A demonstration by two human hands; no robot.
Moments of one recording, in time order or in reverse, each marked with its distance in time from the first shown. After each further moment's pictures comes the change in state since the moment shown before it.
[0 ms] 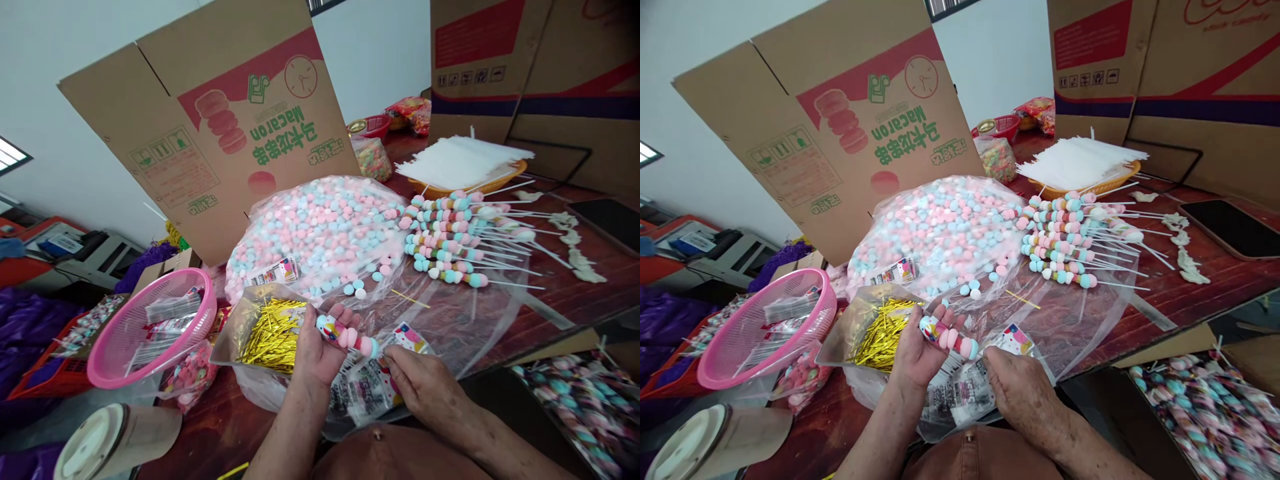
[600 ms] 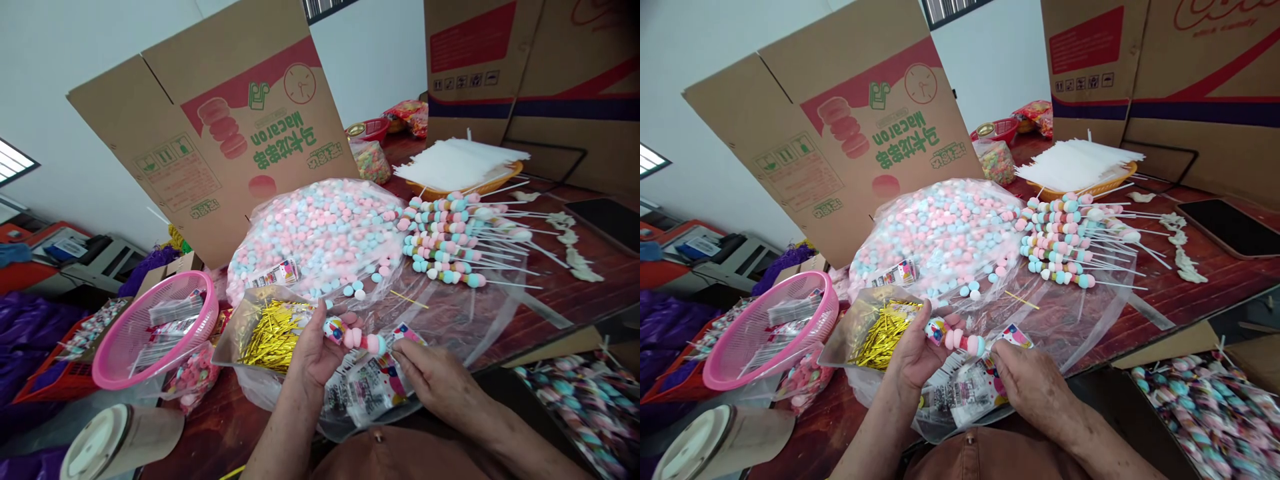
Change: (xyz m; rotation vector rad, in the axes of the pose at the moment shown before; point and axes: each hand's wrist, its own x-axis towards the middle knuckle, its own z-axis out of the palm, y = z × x) left_hand -0.006 0.004 0.001 0.304 -0.042 -0.108; right_hand 0.001 0.008 -0.022 0.112 -0.133 0.126
